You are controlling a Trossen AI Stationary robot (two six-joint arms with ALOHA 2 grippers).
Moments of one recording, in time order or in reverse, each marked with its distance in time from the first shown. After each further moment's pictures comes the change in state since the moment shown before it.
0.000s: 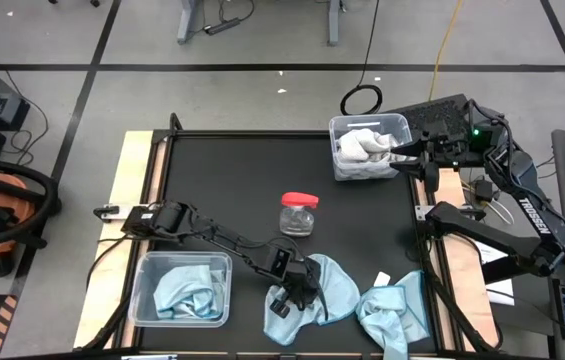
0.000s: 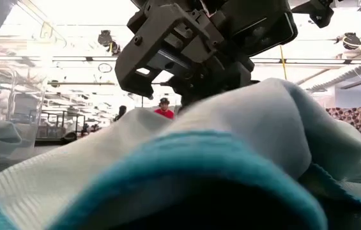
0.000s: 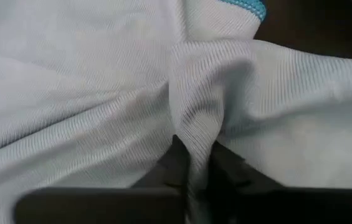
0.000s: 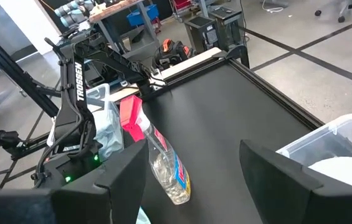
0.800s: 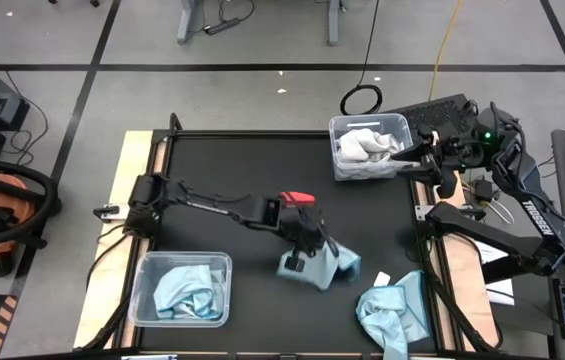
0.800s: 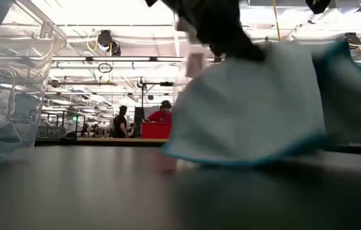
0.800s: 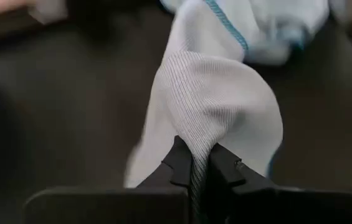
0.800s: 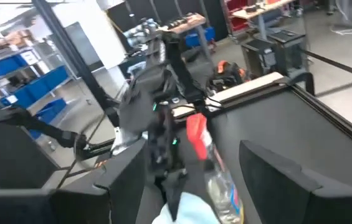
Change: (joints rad) left arm 0.194 -0.270 0.012 -0.031 -0.124 -0.041; right arm 0.048 -0.024 0.000 0.151 -0.190 0.126
